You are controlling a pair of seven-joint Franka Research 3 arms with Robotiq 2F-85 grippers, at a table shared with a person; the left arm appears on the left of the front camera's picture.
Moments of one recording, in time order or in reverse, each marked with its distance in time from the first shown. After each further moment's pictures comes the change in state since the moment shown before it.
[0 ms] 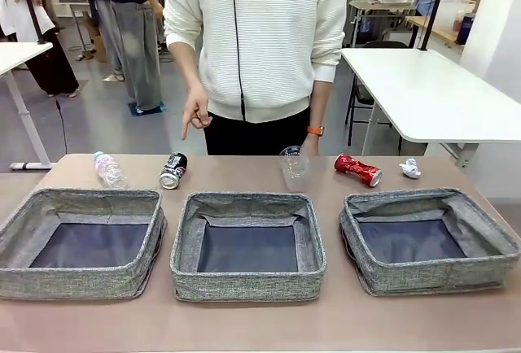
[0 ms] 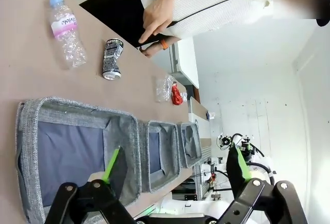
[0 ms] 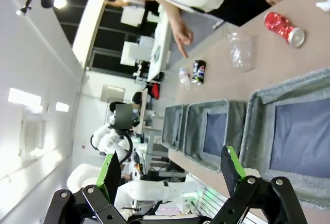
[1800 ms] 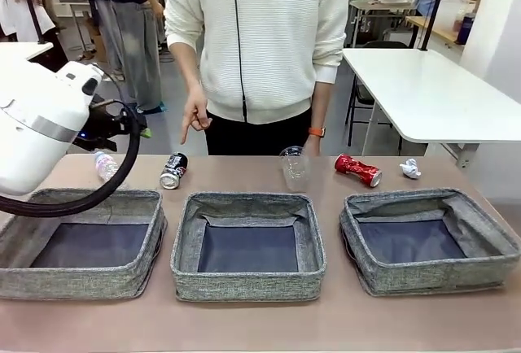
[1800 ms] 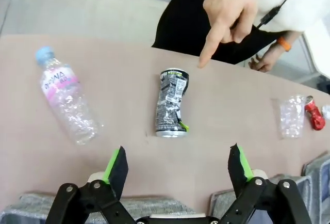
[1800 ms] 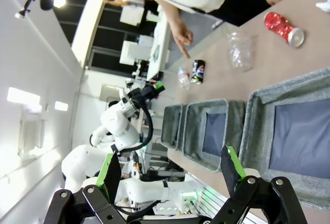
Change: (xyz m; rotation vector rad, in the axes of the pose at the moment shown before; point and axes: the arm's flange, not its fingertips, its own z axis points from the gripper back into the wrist) left arm -0.016 -0.045 -0.303 0.685 -0.013 -0.445; right arm 0.001 0.001 0.001 -0.003 0.004 0.003
